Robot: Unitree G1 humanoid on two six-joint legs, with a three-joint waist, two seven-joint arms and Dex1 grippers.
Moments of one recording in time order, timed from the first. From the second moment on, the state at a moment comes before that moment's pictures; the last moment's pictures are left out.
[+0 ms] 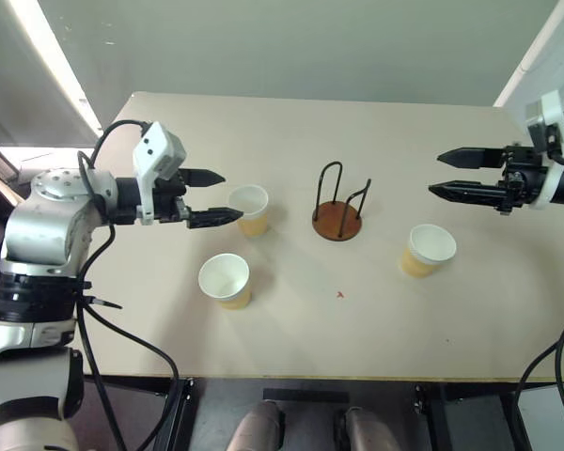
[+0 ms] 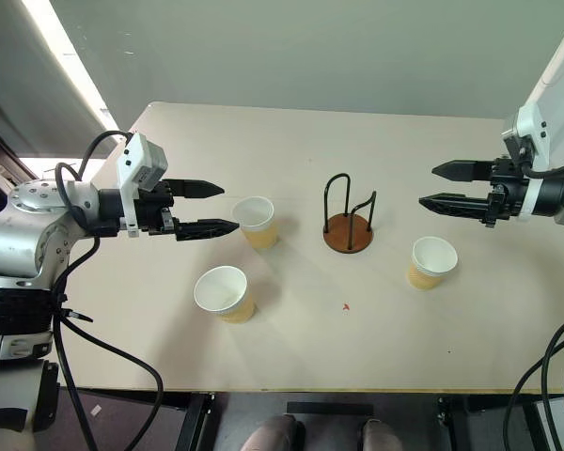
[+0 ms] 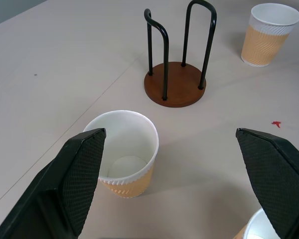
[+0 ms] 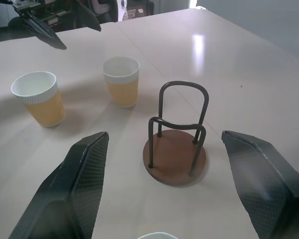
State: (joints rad) left arm -0.76 0.88 0.04 0.08 -0.41 0.63 -1.18; right arm -0.81 -0.97 -0.11 0.17 0.52 0.64 1.31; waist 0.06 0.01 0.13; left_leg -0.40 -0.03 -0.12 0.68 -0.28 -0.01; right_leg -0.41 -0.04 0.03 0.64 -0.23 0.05
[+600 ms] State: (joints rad) left arm -0.79 0.84 0.00 0.10 -0.40 0.61 -1.20; right arm -0.72 -1.03 -0.08 0.11 0.46 0.63 1.34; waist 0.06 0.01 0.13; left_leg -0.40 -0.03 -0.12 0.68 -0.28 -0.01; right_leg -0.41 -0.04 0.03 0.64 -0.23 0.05
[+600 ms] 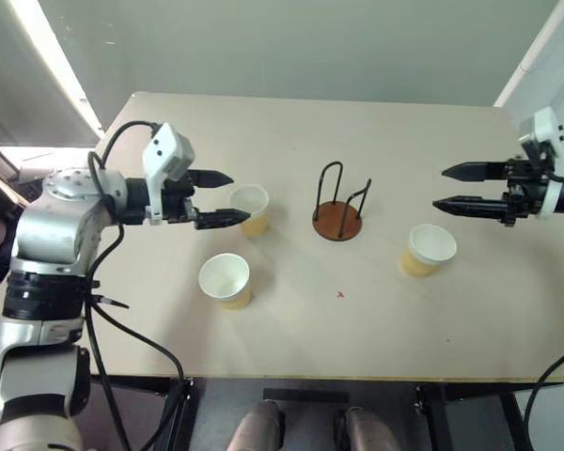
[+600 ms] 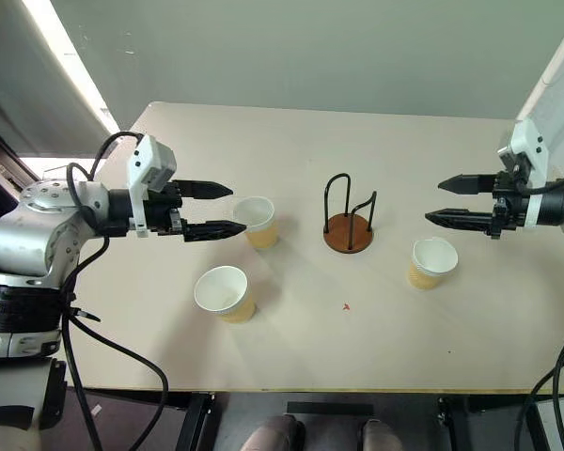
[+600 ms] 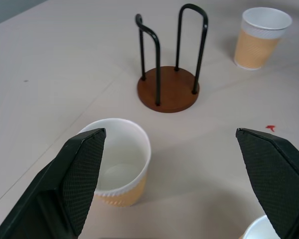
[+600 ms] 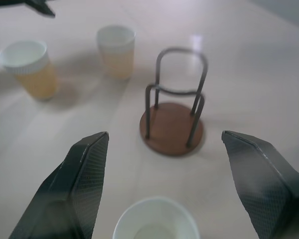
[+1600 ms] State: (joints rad) left arm -0.82 0.87 -0.01 0.16 -0.39 0.51 -1.32; right arm -0.69 -0.75 0.05 -0.24 0.52 0.99 0.84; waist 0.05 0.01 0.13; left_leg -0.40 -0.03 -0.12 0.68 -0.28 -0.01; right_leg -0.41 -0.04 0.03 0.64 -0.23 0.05
